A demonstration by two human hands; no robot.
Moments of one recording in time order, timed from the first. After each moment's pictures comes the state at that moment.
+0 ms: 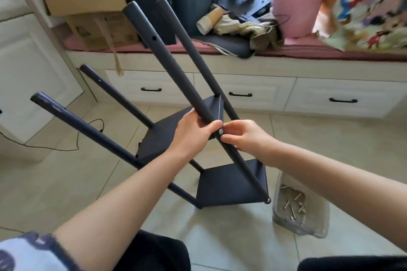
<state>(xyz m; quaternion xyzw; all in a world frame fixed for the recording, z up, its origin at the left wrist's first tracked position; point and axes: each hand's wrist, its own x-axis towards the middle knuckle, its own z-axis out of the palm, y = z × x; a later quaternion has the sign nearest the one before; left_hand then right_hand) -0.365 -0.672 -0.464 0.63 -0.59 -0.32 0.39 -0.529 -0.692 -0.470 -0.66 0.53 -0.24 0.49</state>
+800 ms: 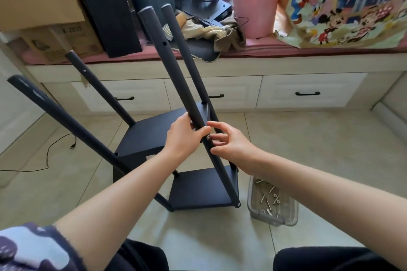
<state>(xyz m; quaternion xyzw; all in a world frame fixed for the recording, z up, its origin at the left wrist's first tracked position) -0.444 -0.685 -0.464 0.64 -0.63 -0.28 0.33 -0.597 -0.681 -0.491 -0.58 0.49 -0.31 0.57</state>
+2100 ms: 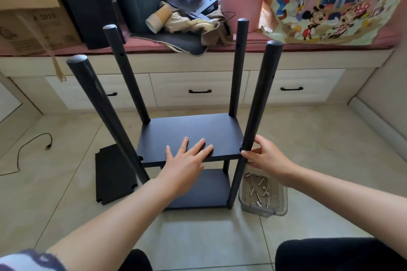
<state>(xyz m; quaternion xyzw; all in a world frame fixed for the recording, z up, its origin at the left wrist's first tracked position) -0.437 -0.656 -0.543 0.54 -0.83 -0.12 -0.09 -0.673 -0.653 -0.542 -0.54 0.62 -0.31 0.47</state>
